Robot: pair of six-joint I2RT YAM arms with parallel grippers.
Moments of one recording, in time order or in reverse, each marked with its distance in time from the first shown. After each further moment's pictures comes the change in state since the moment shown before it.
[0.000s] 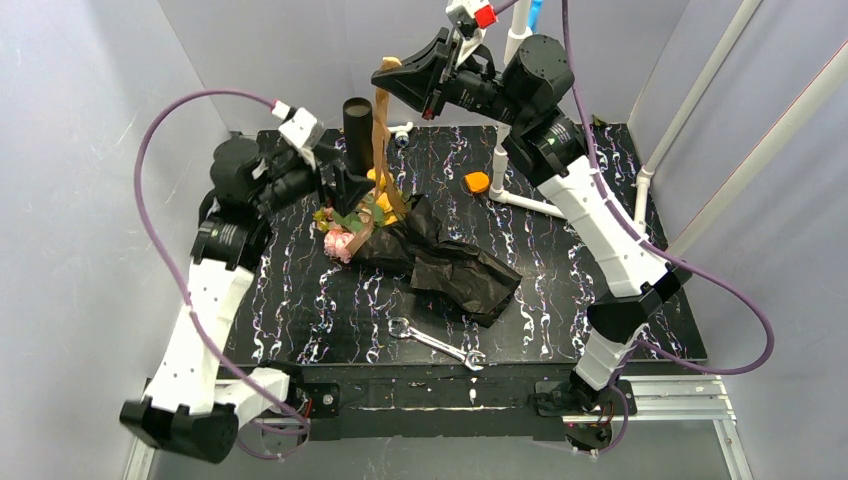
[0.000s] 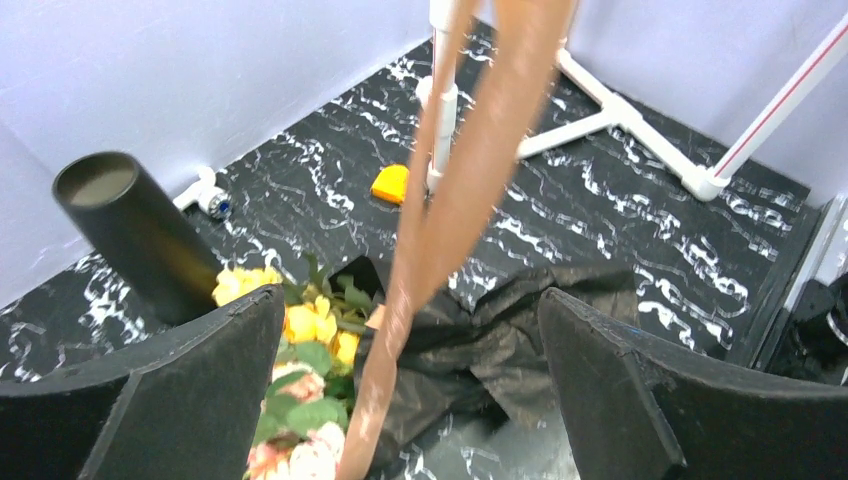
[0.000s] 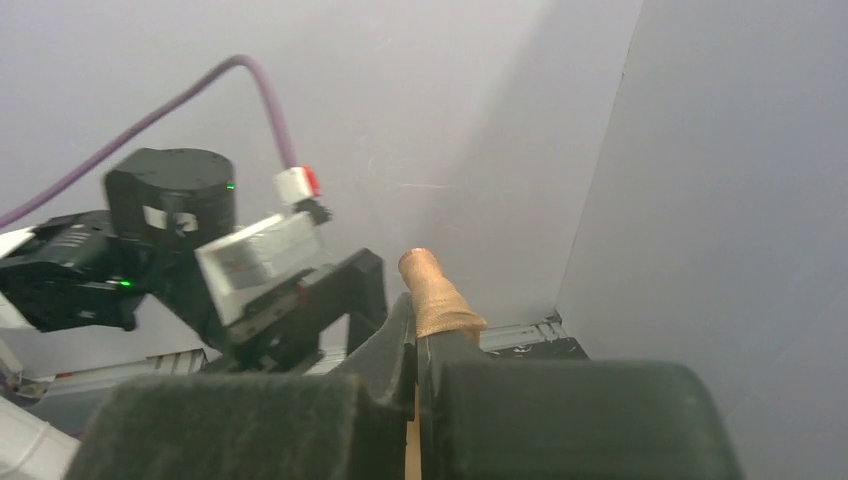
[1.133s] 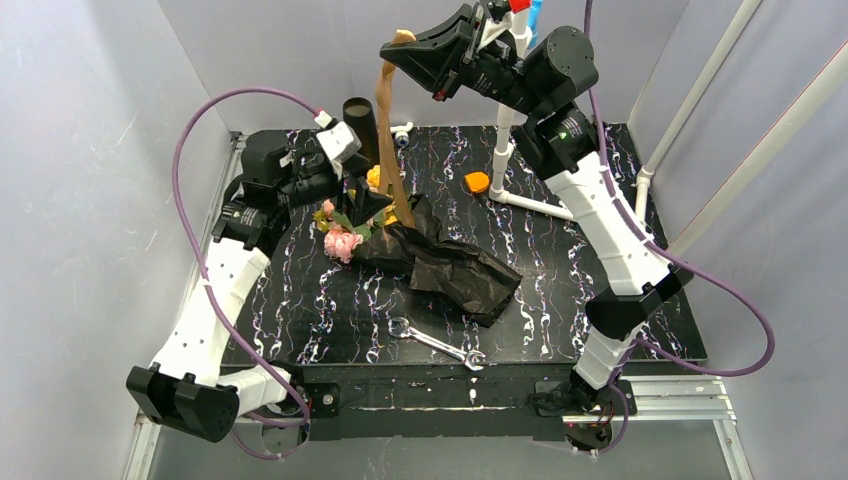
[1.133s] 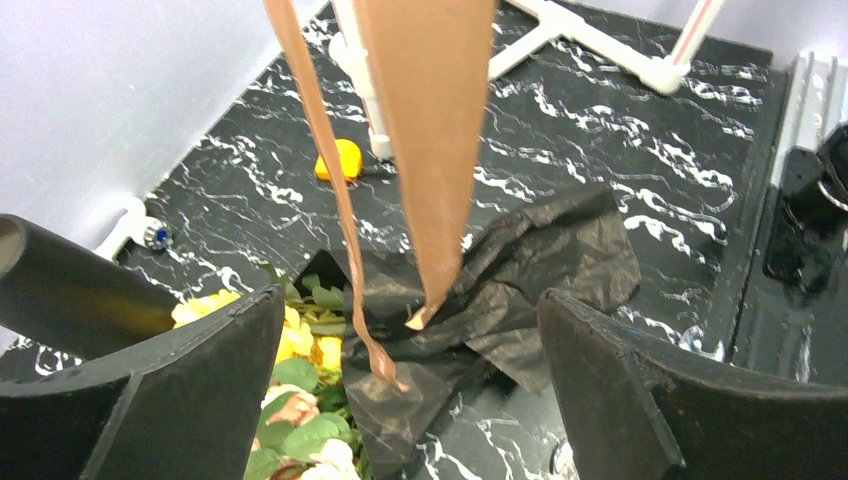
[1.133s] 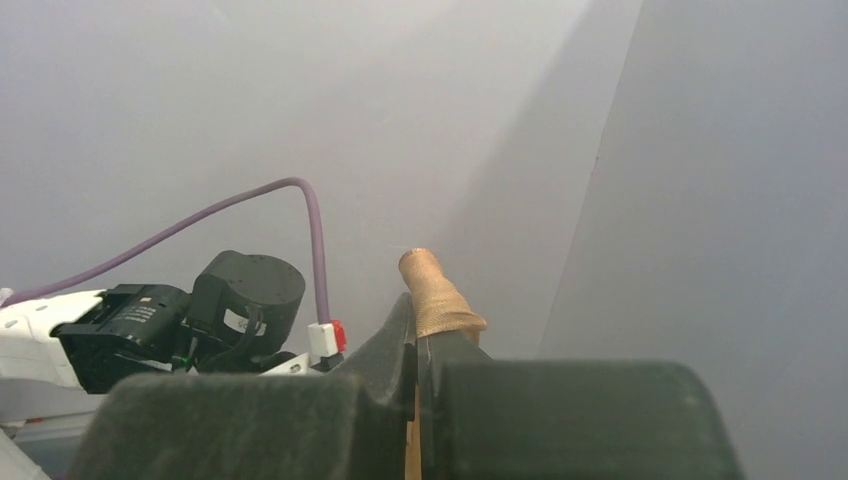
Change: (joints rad) left arm -0.067 0.134 0.012 -0.034 0.154 0.219; right arm -0.033 0.017 0.089 0.095 -0.019 0.042
